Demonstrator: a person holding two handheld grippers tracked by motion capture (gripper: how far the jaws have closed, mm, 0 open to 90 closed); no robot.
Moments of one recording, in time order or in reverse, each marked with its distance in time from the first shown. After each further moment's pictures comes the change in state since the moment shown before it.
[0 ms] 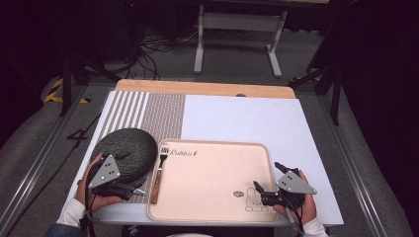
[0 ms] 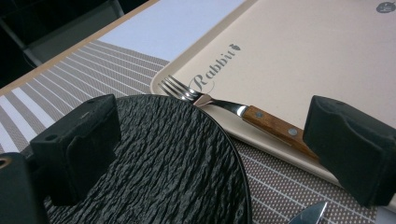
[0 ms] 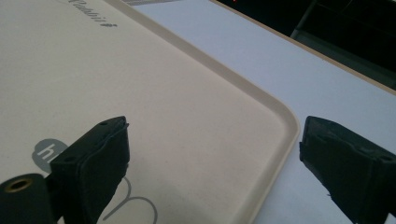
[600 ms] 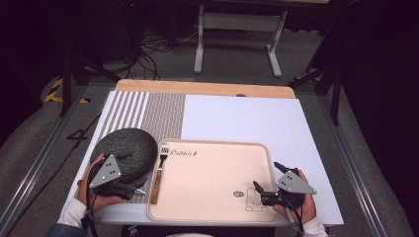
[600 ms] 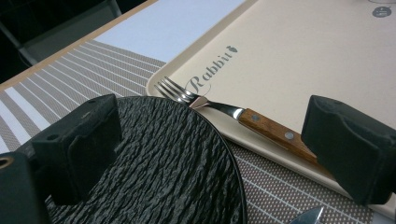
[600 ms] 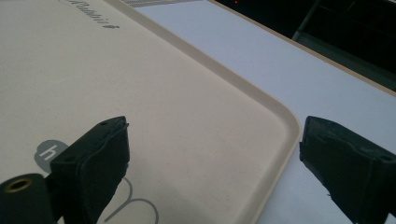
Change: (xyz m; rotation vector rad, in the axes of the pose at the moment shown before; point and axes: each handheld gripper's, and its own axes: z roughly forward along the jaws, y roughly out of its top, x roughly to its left) left arm -0.001 0.000 0.003 -0.003 -0.011 -0.014; right arm 0.000 0.000 0.000 -0.008 0.008 -0.005
